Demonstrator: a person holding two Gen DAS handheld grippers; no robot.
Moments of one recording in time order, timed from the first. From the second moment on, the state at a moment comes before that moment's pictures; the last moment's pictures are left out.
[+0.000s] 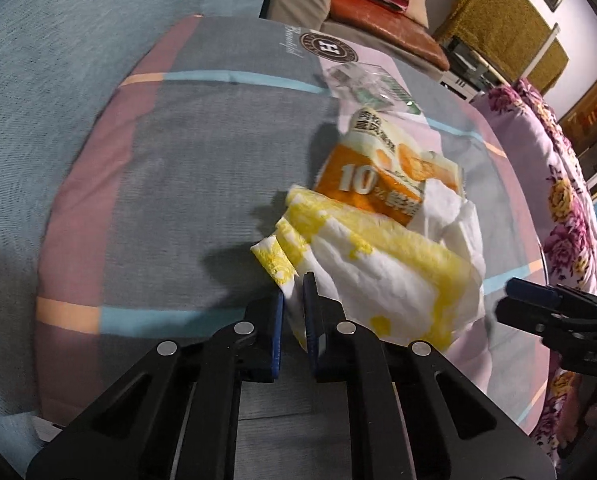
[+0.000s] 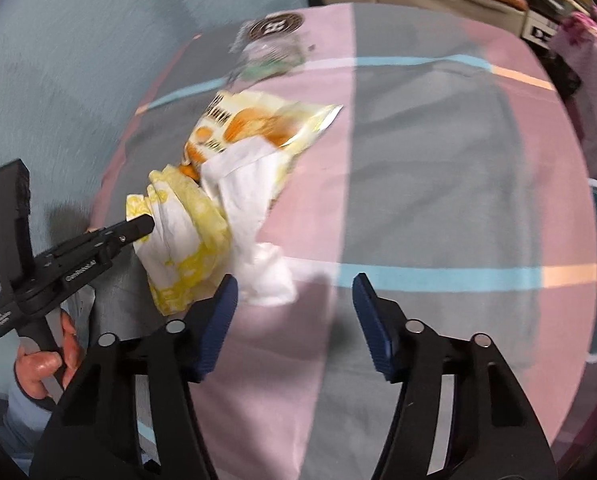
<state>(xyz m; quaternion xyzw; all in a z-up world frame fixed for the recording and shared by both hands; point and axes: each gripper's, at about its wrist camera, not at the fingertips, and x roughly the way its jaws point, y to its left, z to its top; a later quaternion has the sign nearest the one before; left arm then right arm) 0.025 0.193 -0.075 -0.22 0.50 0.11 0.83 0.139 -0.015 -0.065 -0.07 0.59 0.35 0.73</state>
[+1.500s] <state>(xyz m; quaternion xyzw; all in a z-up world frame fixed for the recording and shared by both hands) 0.082 0.132 -0.076 -0.22 0.52 0.19 0.80 0.170 -0.134 -0.036 -0.01 0.54 0.29 0.79</state>
